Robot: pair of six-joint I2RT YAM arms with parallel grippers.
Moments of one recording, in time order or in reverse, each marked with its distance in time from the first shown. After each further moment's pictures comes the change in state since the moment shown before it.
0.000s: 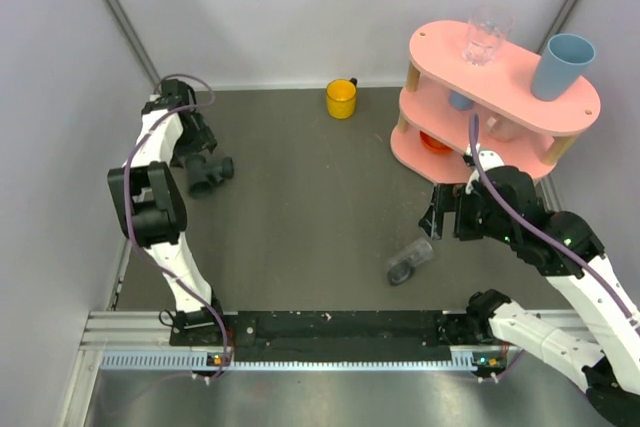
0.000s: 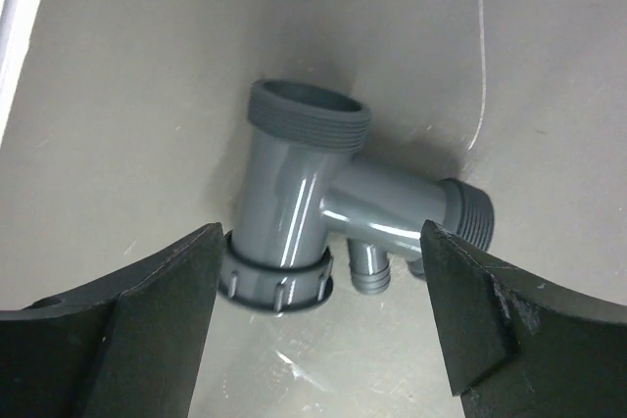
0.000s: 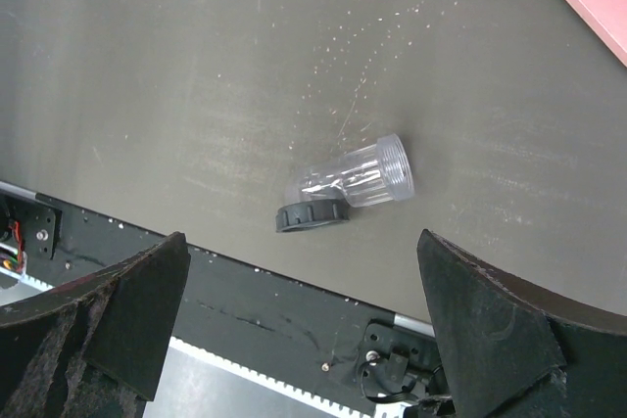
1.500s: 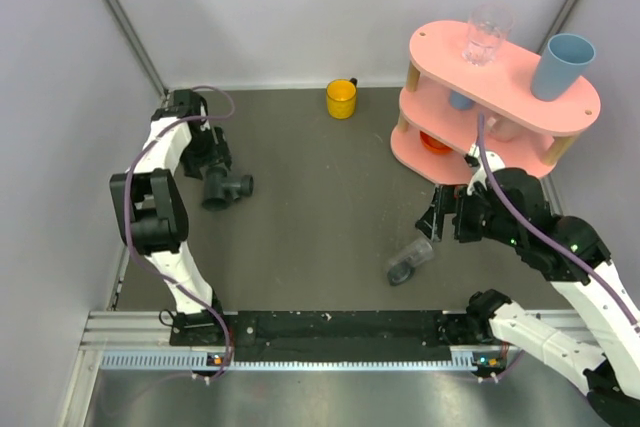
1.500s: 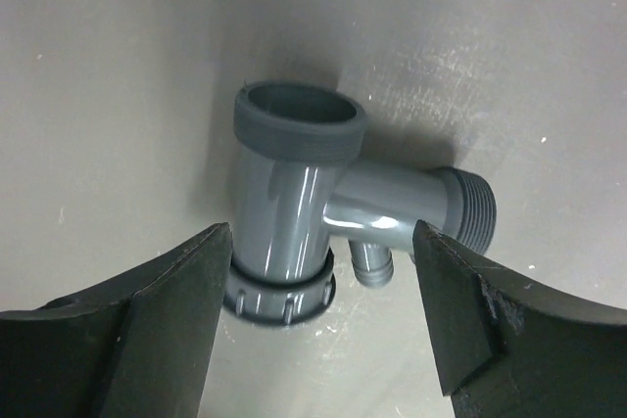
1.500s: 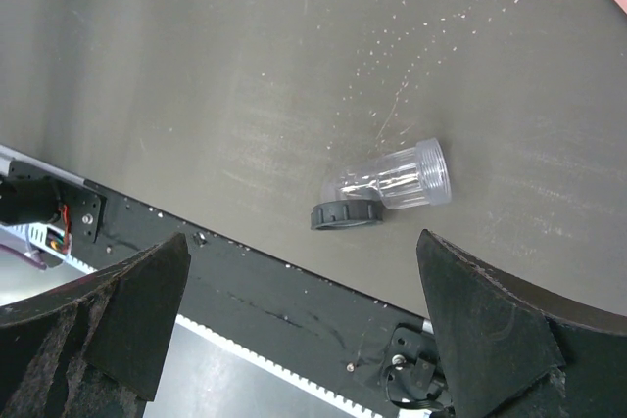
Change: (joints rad) left arm -0.057 -0.082 -0.115 -0.057 0.199 0.147; right arm 0.000 -0.024 0.000 0.026 -0.070 0.018
